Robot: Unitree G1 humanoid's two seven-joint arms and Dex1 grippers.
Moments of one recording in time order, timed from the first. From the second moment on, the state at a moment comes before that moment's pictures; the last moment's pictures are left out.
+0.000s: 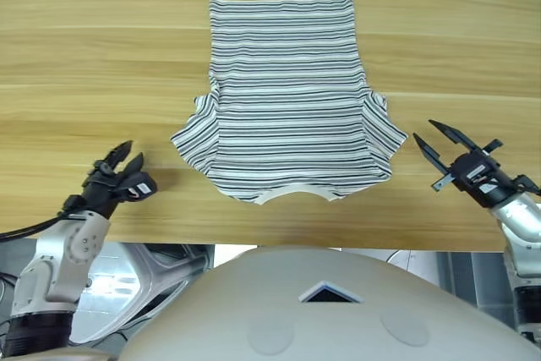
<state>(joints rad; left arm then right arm) 0.67 0.75 0.13 -0.18 0.77 -0.29 -0.17 0.48 -0.72 -0.13 0.01 0.08 -0.62 0.53</state>
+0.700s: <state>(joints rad) 0.33 0.83 -0.12 -0.05 0.84 -0.34 -0.23 0.58 -0.64 -0.19 0.01 0.02 -0.66 0.48</state>
